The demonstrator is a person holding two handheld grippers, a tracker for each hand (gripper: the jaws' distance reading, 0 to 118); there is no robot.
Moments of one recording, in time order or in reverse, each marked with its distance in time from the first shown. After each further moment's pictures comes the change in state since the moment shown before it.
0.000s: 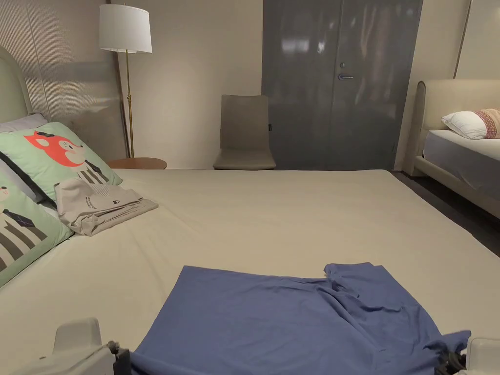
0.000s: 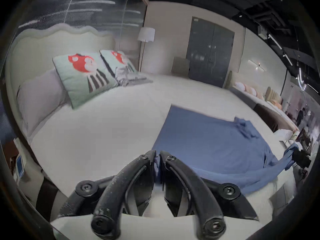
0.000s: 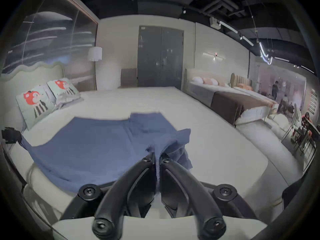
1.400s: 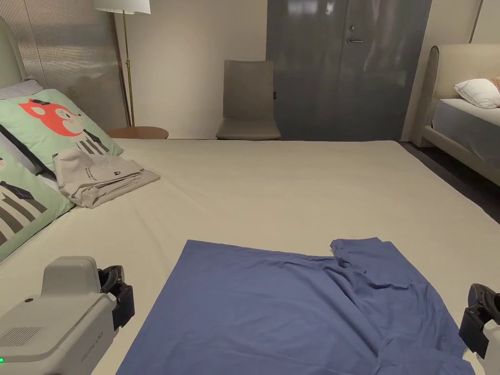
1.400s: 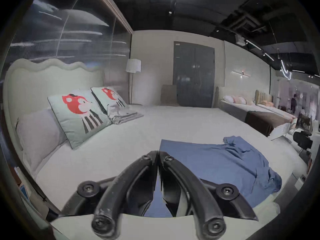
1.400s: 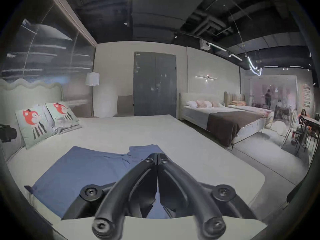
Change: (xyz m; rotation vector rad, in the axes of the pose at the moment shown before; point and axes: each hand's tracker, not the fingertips) left arm 0.023 0.047 0.050 0.297 -0.079 -0.145; right arm -0.006 0.046 0.023 0.301 -0.029 -0.044
